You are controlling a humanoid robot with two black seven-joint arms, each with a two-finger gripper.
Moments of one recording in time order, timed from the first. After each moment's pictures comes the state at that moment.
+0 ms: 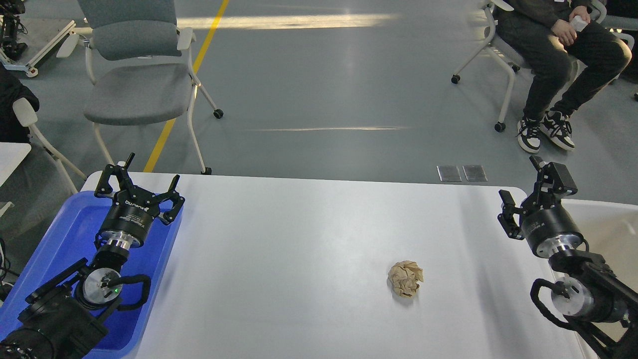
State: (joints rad) left arm -0.49 0.34 -0.88 -0.55 -0.06 -0.64 -0.50; right arm 0.30 -0.51 0.94 1.19 -0.34 -0.22 0.41
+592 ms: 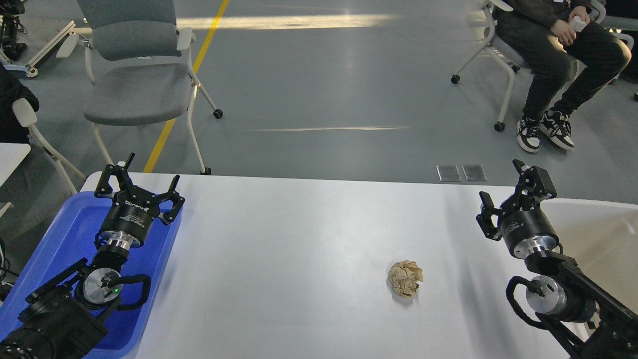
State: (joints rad) left arm -0.49 0.34 -0.88 -0.55 -0.06 -0.64 -0.50; right arm 0.31 -0.37 1.00 1.16 -0.31 -0.22 0.42
